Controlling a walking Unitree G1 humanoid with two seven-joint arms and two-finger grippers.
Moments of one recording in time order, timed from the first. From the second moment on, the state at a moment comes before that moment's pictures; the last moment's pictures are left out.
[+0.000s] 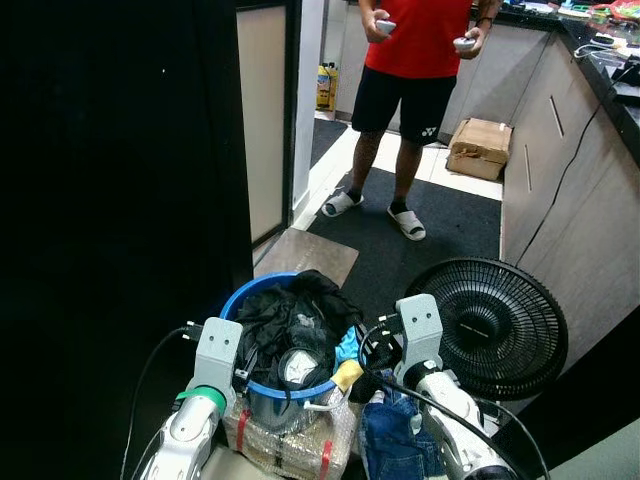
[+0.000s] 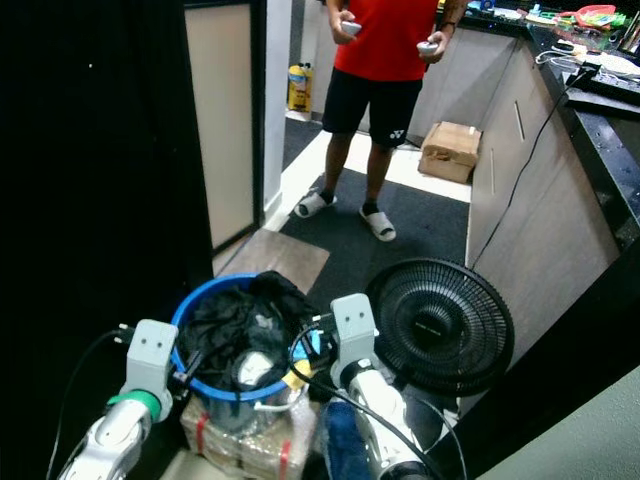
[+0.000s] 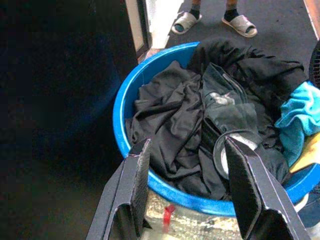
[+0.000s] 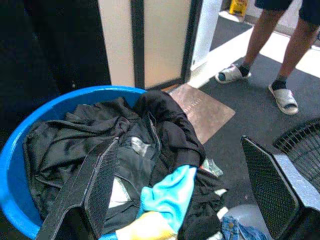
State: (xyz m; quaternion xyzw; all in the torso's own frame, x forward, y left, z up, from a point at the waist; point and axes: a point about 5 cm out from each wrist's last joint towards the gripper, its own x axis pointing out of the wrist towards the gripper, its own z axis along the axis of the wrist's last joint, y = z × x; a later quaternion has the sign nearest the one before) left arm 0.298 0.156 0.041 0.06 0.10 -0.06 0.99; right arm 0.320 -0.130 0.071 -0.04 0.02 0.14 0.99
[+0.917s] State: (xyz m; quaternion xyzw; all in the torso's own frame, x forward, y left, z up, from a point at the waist) left arm 0.302 0.161 0.045 0.06 0.08 -0.04 0.99; right arm 0.324 -0.130 0.075 -0.04 0.01 0.13 0.99
